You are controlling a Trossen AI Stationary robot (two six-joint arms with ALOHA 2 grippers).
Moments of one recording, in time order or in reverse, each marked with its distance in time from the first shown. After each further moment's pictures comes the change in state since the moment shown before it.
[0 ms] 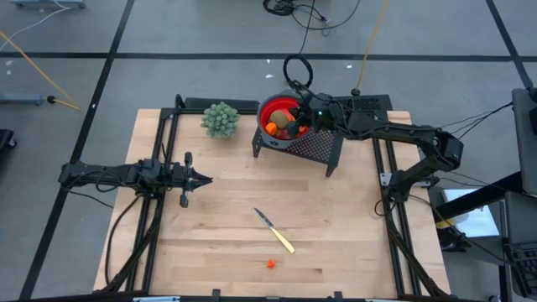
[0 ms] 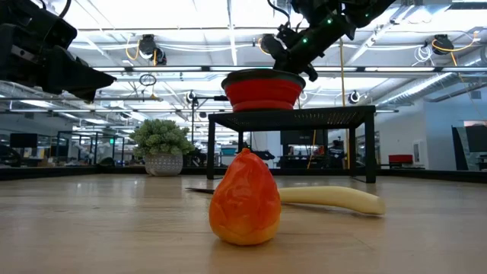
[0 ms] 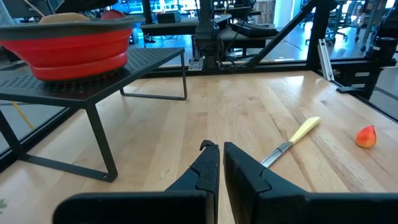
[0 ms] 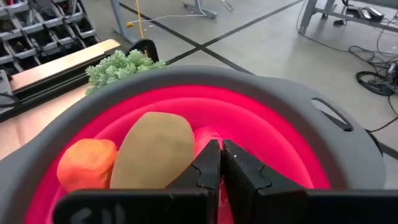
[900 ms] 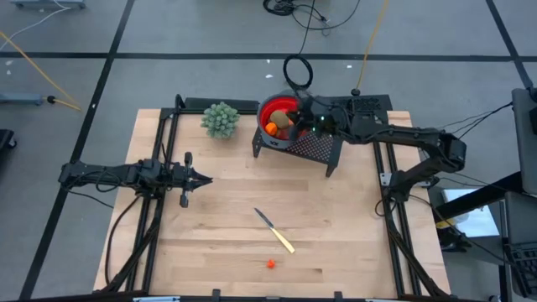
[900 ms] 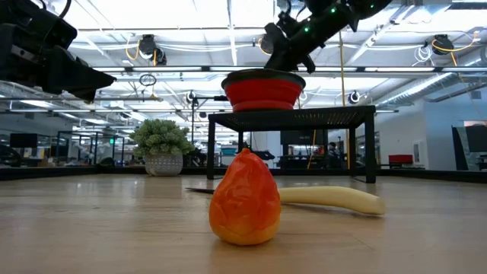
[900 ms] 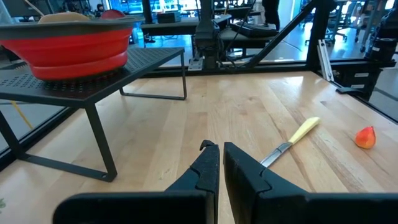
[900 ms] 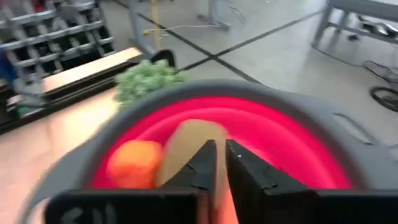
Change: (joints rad) left arm 0.000 0.000 0.000 0.000 0.001 -0.004; right arm 0.054 -0.035 -0.001 0.013 0.003 -0.009
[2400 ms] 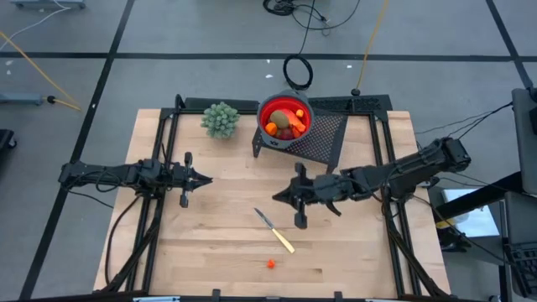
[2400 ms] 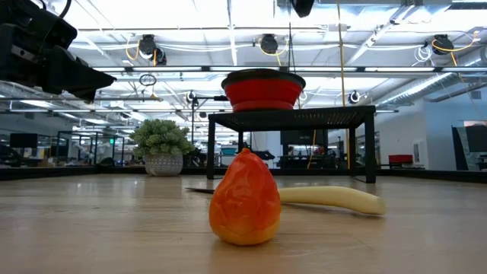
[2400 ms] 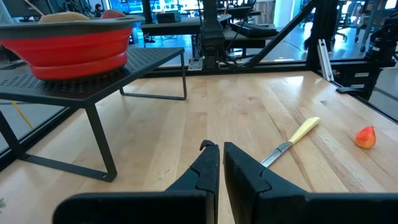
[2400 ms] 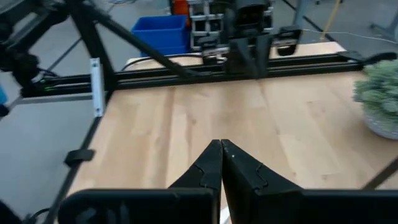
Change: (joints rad) left arm 0.000 0.000 0.000 0.000 0.000 0.001; right arm 0.649 -0.012 0.000 0.006 -0.001 0.041
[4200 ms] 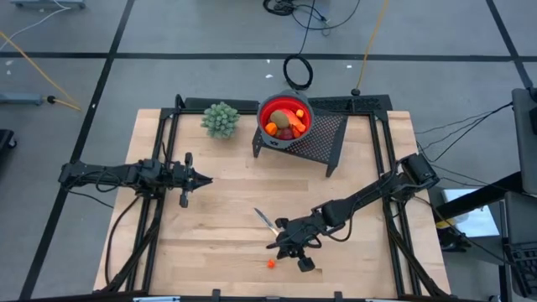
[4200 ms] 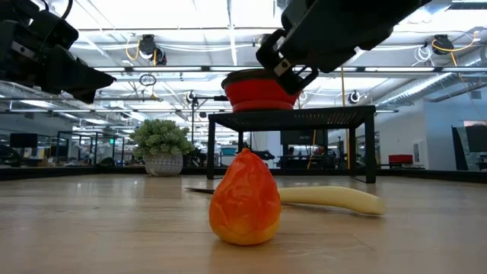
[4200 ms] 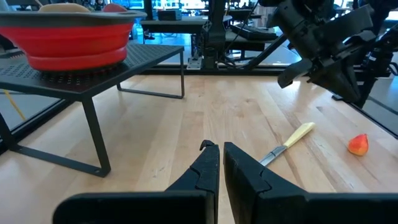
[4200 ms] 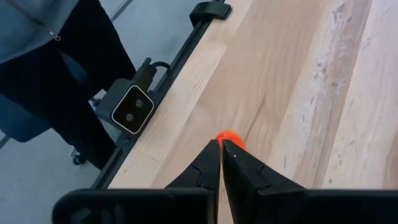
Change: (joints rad) left arm 0.000 0.000 0.000 0.000 0.003 -0.055; right arm 0.149 0.390 -0.012 0.128 -0.473 -0.041
